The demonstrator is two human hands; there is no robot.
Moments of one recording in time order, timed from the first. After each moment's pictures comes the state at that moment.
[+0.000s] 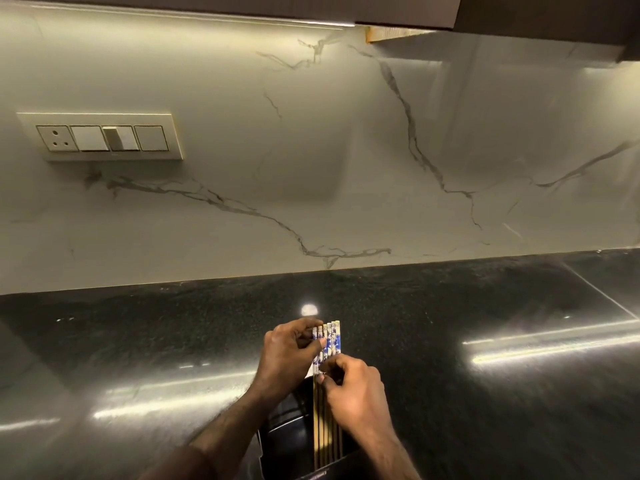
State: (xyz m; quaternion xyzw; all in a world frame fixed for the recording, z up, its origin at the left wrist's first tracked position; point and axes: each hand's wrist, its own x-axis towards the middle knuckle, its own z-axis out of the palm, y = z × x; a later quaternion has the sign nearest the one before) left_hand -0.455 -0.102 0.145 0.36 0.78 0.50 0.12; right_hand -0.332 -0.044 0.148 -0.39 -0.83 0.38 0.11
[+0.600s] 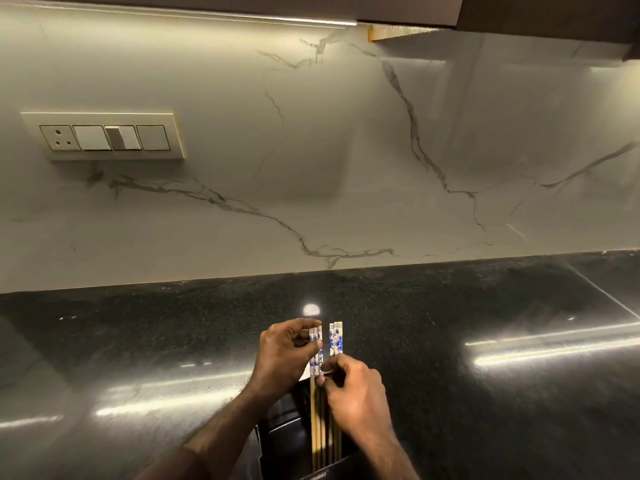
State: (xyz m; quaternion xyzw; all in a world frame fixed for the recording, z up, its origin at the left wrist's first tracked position) left_hand -0.459 -0.105 0.143 0.35 0.76 0.53 0.13; right_hand -0.330 -0.045 0.146 -0.39 -0.83 0.39 0.11
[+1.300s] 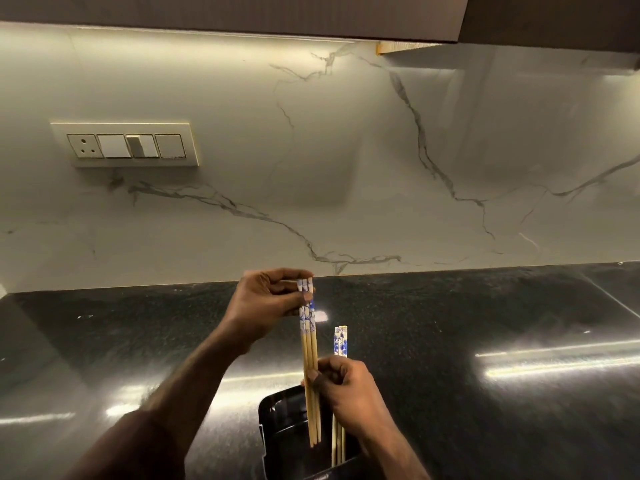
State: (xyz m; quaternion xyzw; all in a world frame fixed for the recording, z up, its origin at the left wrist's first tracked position) left_hand -0.487 -0.127 0.237 0.35 0.65 0.63 0.24; right_hand -0.330 -0.047 0.159 -0.28 -0.73 0.62 0.09
